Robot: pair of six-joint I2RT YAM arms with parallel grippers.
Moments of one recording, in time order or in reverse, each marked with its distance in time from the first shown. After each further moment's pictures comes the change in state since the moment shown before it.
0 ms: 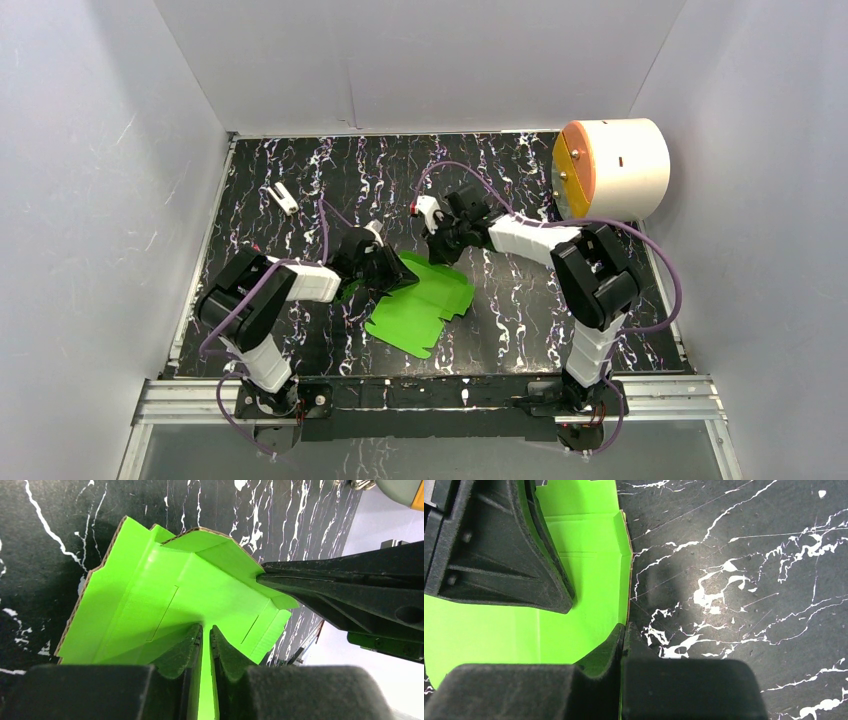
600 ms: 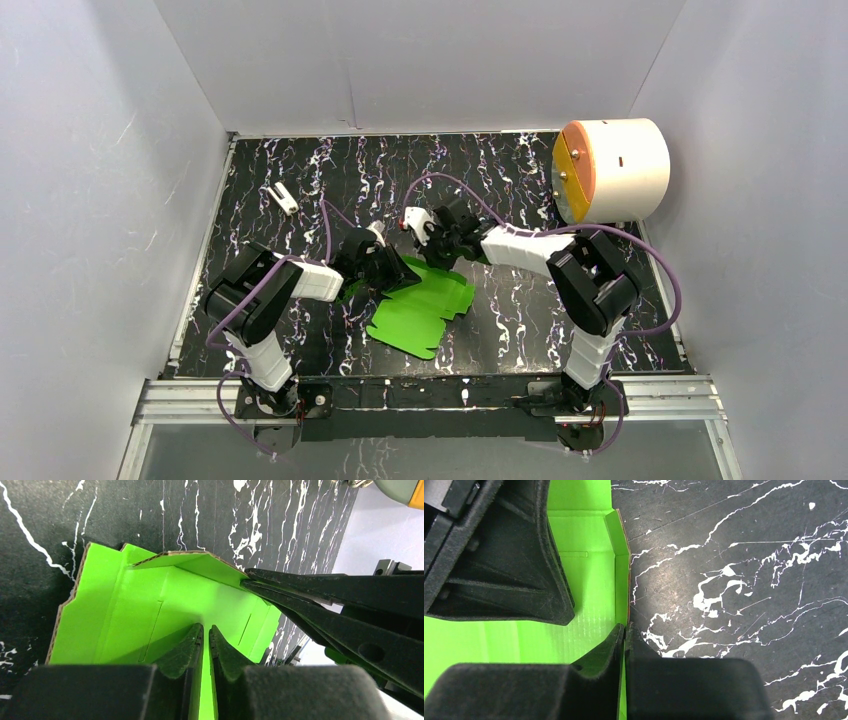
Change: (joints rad) left arm -0.005 0.050 0.005 0.059 0.021 -0.014; right arm 0.092 -0.025 -0.064 0.073 0.203 -0.063
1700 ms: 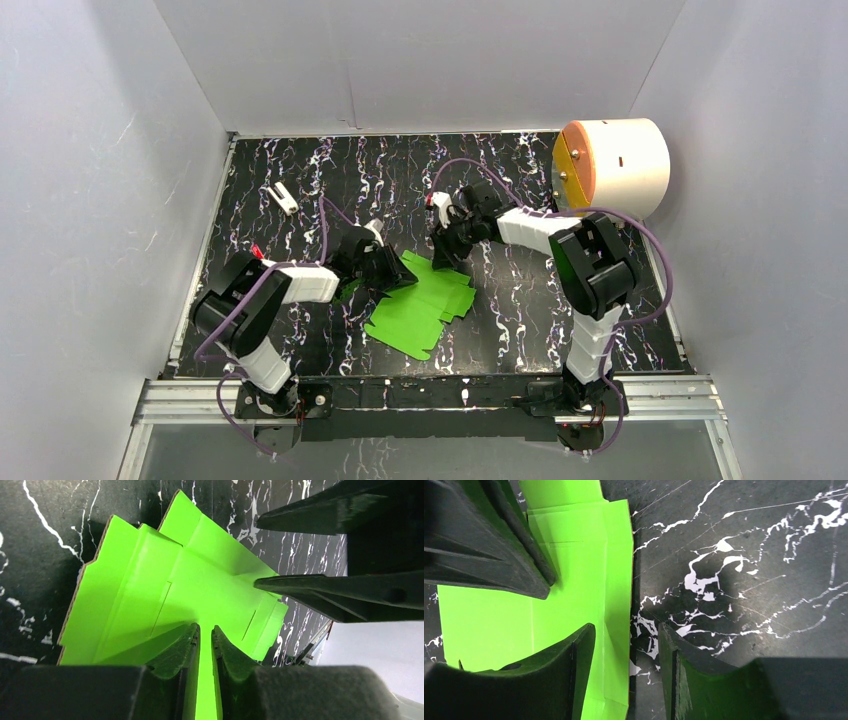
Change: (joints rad) left arm -0.001 -0.060 0.001 -0.080 -0.013 0.057; right arm -0.195 0.075 0.057 -0.072 -0.359 0.077
